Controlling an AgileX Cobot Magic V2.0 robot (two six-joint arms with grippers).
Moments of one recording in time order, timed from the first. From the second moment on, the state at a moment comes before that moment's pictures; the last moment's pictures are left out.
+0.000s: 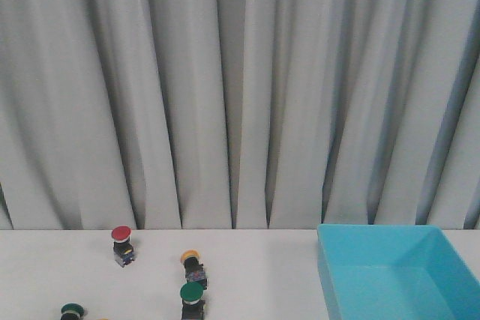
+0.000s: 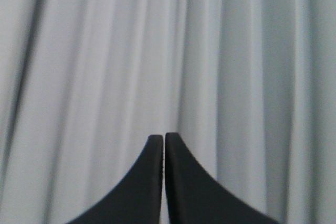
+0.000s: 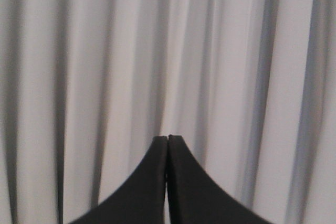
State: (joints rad) left arm -0.02 0.49 -0.66 -0.10 -0.21 0.02; right arm 0.04 0.59 -0.74 -0.29 -0.02 0.24
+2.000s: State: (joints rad) left arm -0.37 1.97 -1.48 -0.17 0.97 0.17; right arm 0.22 1.01 -0.84 -0.14 0.56 0.09
